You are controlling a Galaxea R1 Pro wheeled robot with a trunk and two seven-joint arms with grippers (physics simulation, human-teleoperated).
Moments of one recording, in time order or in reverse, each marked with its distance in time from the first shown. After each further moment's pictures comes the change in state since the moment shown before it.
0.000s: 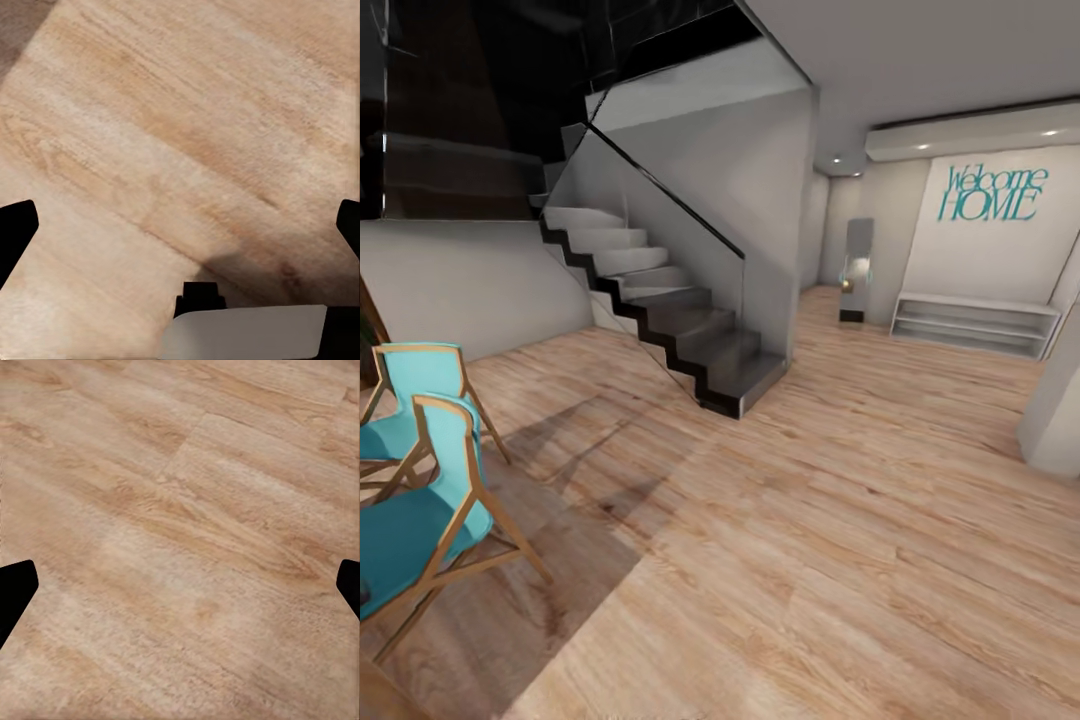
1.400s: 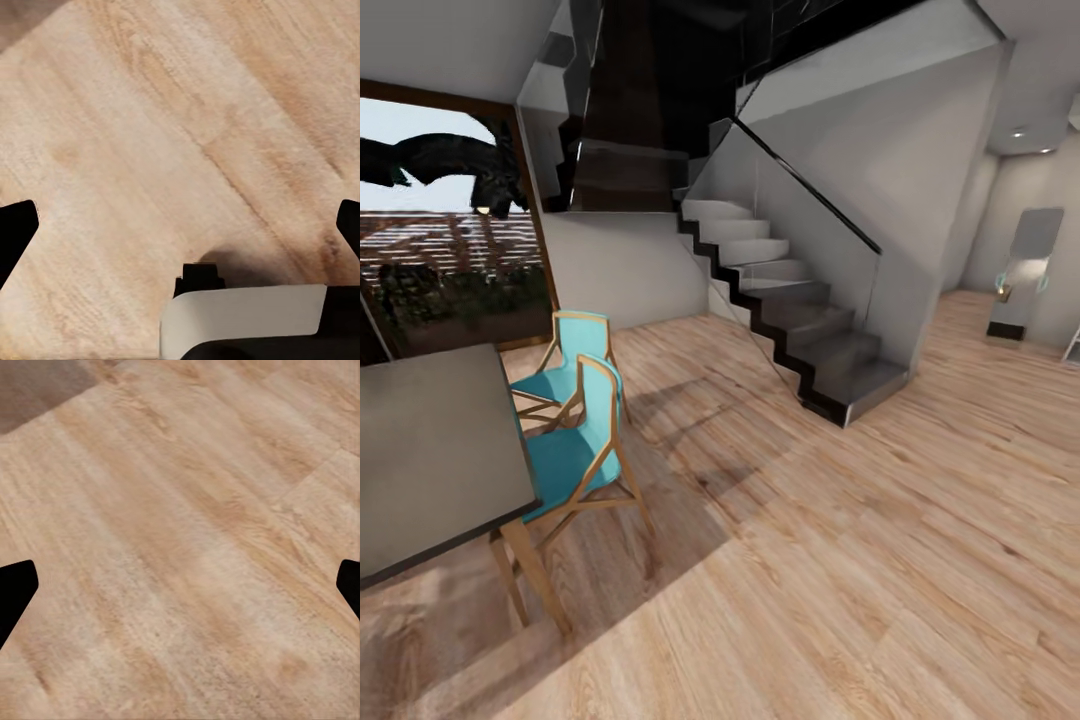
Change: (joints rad) left arm 0.000 0.000 0.000 0.017 0.001 0.000 -0.001; right arm 0.000 0.000 0.000 0.000 0.000 0.000 0.000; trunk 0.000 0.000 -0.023
